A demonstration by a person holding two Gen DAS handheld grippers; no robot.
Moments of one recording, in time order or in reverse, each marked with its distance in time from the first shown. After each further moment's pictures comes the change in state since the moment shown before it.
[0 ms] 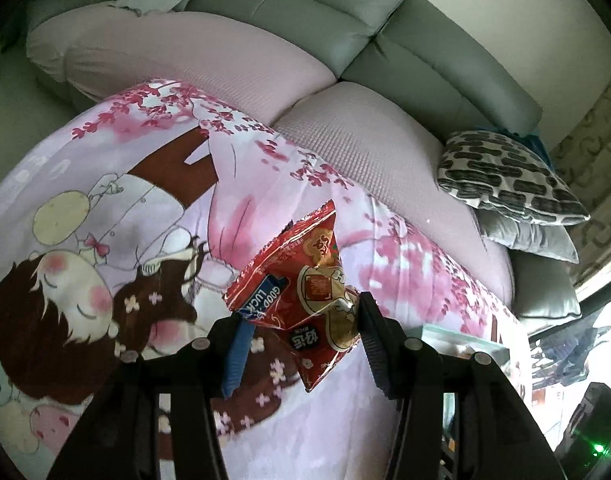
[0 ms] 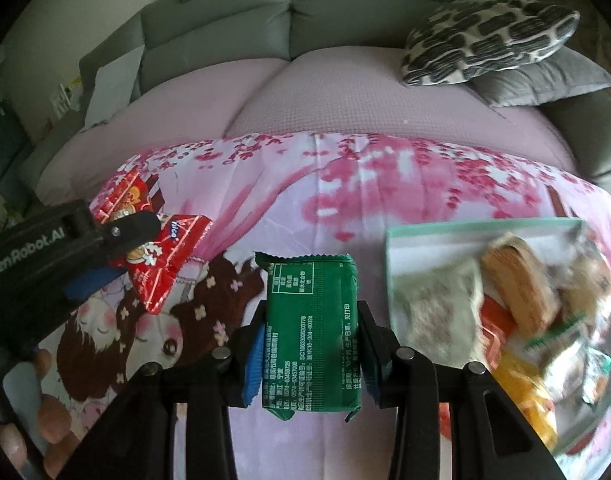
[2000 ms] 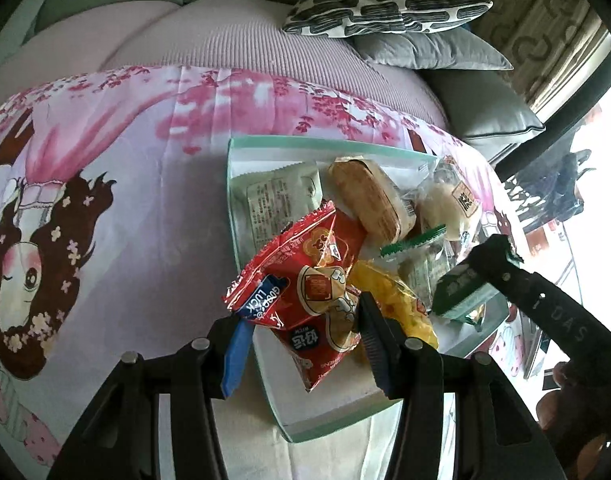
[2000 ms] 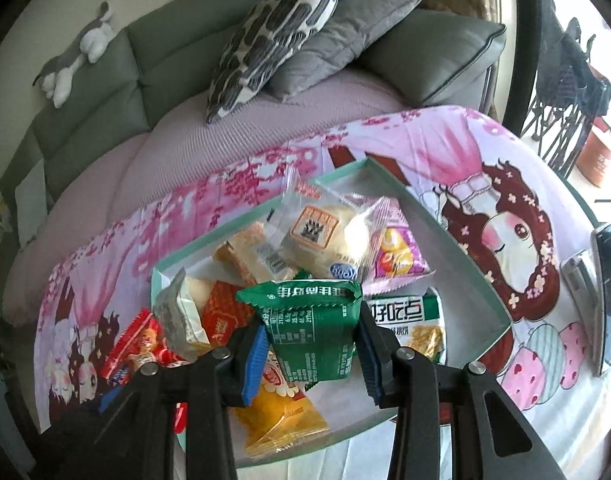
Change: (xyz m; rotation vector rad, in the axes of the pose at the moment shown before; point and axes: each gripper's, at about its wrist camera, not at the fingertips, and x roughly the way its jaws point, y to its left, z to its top) left arm 0.035 -0.143 -0.137 0.428 0.301 -0.109; right arm -0.070 -0.197 -0.041 0.395 -0.055 -0.160
